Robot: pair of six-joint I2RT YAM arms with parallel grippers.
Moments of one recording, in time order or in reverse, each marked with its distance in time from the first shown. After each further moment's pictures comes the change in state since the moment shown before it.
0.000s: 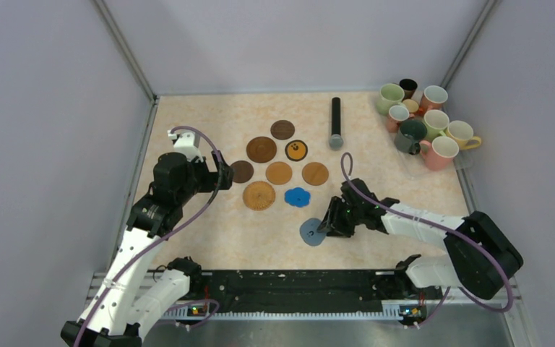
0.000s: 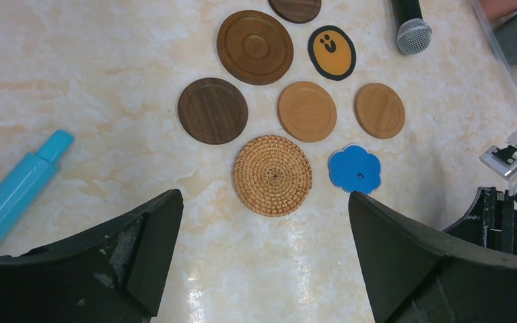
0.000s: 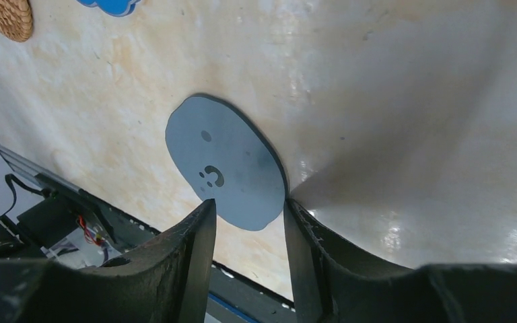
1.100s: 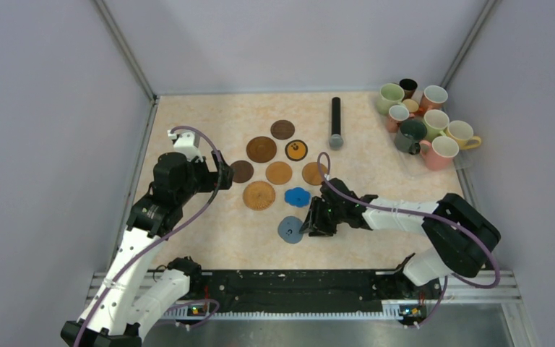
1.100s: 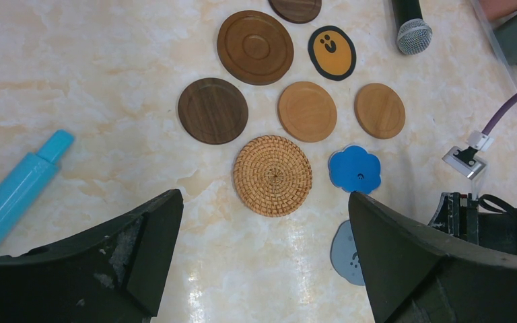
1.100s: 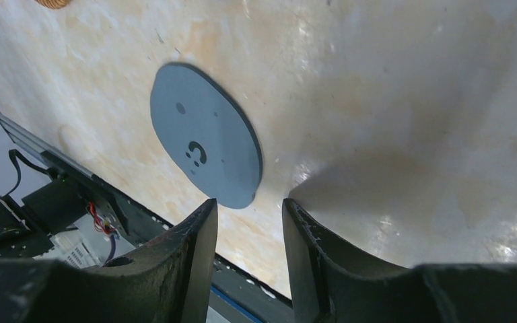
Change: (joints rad) left arm 0.000 0.000 0.000 0.000 -0.001 0.000; right arm 0.151 0.206 0.130 0.114 0.000 0.057
